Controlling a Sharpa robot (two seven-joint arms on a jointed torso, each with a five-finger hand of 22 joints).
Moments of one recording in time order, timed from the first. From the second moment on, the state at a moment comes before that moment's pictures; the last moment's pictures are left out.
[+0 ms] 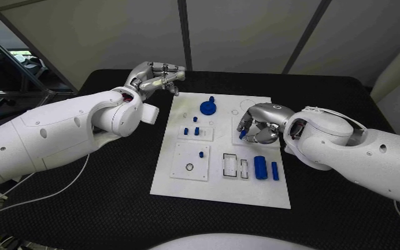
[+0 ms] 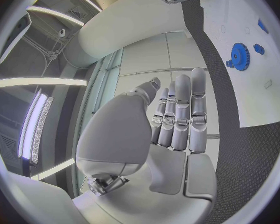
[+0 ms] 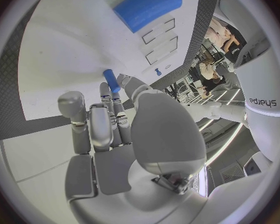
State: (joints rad) left arm 1.15 -0.90 0.07 1.50 -0.19 -0.34 0.33; left_hand 1.41 -0.13 0.36 0.09 0.11 1.00 0.18 0.12 0.07 1.12 0.11 0.24 0.13 1.19 0.02 0.95 0.43 0.19 1.18 0.12 0.49 0.88; right arm 1.12 -0.85 0.04 1.67 -1.61 -0.10 -0.19; right_hand 1.35 -0.14 0.34 0.02 0.31 1.02 0.15 0.08 0.08 1.13 0.08 0.19 0.07 1.47 0.01 1.32 1.15 0.12 1.22 0.11 1.19 1.00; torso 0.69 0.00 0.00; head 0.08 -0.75
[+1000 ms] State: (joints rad) left arm 1.15 -0.90 0.07 1.50 -0.19 -0.34 0.33; left_hand 1.41 -0.13 0.36 0.09 0.11 1.00 0.18 0.12 0.07 1.12 0.11 0.24 0.13 1.19 0.02 0.95 0.43 0.19 1.18 0.12 0.49 0.88; right arm 1.11 -0.86 0.04 1.72 -1.66 -0.18 -0.22; right_hand 1.41 -0.09 0.45 -0.02 0.19 1.13 0.13 0.11 0.09 1.22 0.06 0.20 0.09 1.47 -0.01 1.34 1.18 0.12 1.24 0.10 1.23 1.05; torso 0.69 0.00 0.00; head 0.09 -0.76
